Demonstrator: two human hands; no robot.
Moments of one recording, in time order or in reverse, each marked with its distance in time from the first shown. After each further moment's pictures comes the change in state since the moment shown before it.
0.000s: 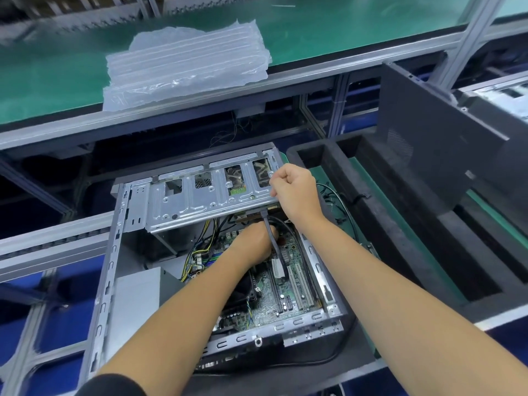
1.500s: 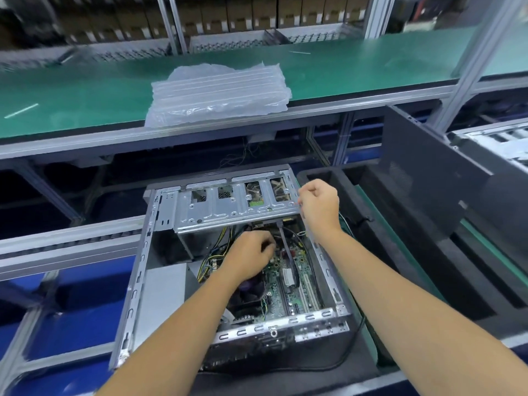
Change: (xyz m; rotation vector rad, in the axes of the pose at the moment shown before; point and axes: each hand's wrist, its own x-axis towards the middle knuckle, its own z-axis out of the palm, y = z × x) left_hand -0.070 -0.006 -0.024 -0.538 0.353 -0.189; right_hand -0.008 -0.004 -0.009 0.031 0.152 0.005
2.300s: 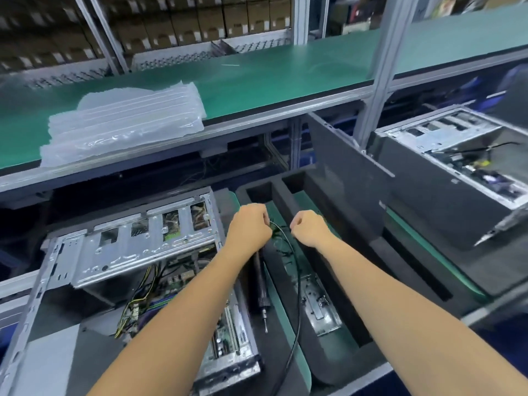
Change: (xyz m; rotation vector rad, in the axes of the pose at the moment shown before) left_hand 0.124 0.155 0.052 0.084 0.036 -0.034; right_hand 0.076 0.069 -0.144 -0.550 -0.307 0.251
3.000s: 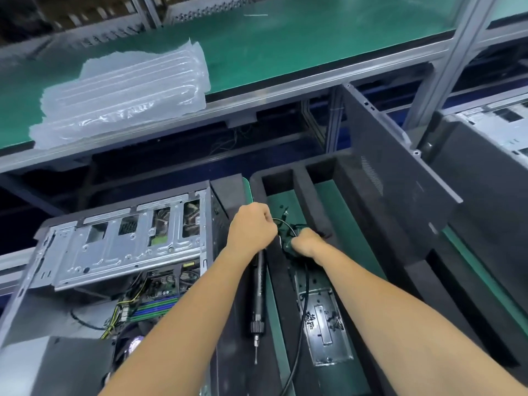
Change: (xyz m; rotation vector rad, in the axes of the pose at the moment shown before) left_hand 0.066 -0.023 0.046 0.026 0.036 -0.265; right_hand 0.109 0.039 0.060 -0.012 -0.394 0.156
